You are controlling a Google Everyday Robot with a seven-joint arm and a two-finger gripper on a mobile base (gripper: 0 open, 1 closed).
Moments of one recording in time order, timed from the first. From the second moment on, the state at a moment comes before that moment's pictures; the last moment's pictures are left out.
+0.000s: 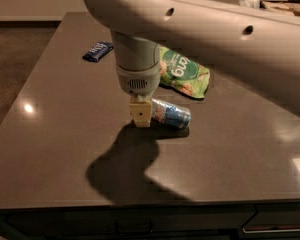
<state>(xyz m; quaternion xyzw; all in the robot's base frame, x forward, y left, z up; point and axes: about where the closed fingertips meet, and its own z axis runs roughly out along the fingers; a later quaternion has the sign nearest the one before) 0.493 0.000 0.865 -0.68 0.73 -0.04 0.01</state>
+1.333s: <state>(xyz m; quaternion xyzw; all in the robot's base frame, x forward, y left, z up) 0.491 0.012 0.852 -0.69 0.72 -0.04 0.01</state>
